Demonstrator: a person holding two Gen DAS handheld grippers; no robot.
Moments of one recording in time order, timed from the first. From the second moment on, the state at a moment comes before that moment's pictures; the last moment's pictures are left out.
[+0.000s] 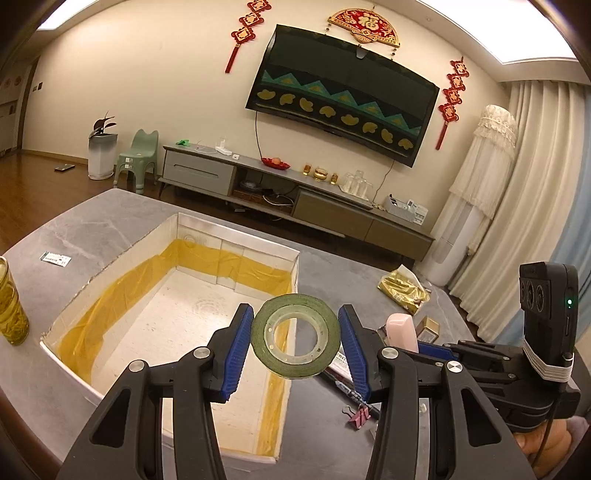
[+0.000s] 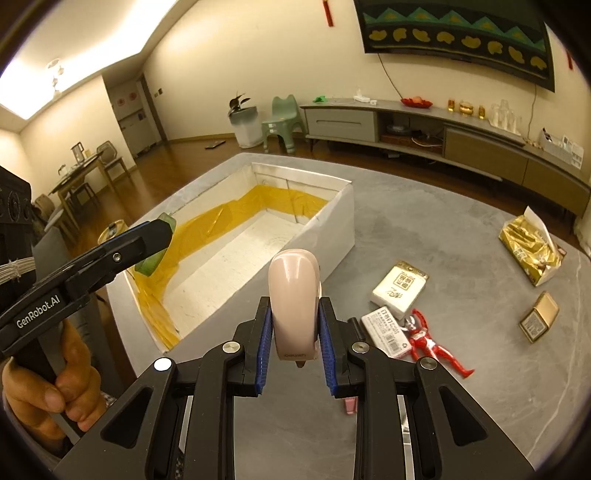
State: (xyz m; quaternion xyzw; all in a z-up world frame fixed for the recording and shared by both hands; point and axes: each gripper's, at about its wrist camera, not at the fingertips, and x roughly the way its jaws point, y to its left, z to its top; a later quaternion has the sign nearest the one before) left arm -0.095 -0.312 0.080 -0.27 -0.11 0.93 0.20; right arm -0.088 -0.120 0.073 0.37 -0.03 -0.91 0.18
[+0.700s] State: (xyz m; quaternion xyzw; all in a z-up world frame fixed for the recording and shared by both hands) left arm -0.154 -0.331 0.081 -0.31 -0.12 0.93 0.18; right arm -0.131 -0.148 0.097 0.37 -0.03 -0.91 0.19
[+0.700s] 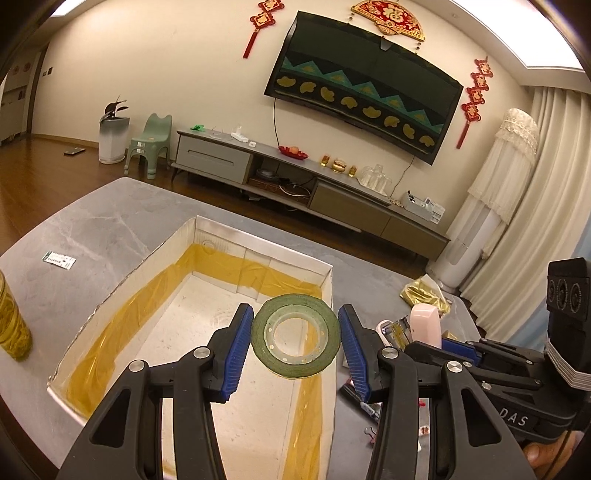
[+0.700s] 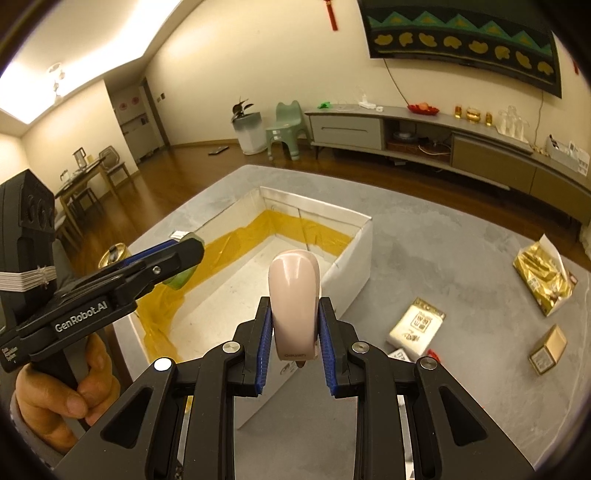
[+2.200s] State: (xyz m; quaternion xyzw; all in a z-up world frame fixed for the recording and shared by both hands) left arm -0.280 -0.382 0.019 -0.43 -0.27 0.85 0.13; right arm -0.276 -0.229 0.030 0.49 0.06 -0.84 0.20
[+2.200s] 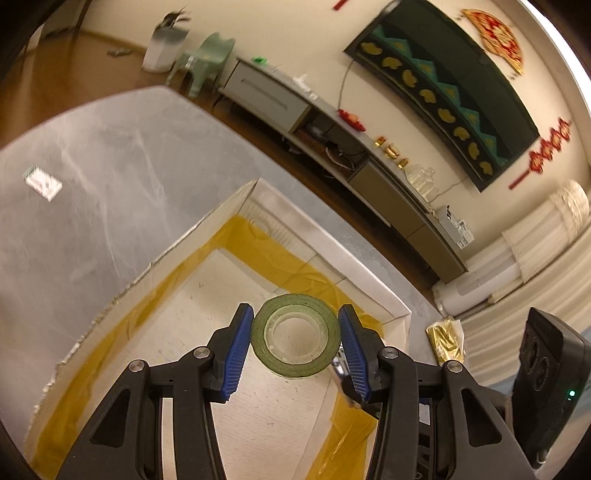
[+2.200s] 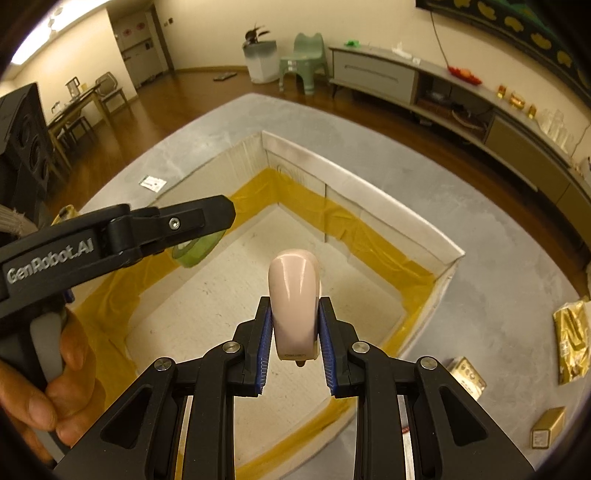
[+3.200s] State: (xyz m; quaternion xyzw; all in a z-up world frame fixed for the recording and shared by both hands) left arm -0.239 -0.399 0.044 -0.40 -0.20 0.89 0.10; right arm -0.268 -0.214 0.033 0.51 0.04 -0.84 0.19
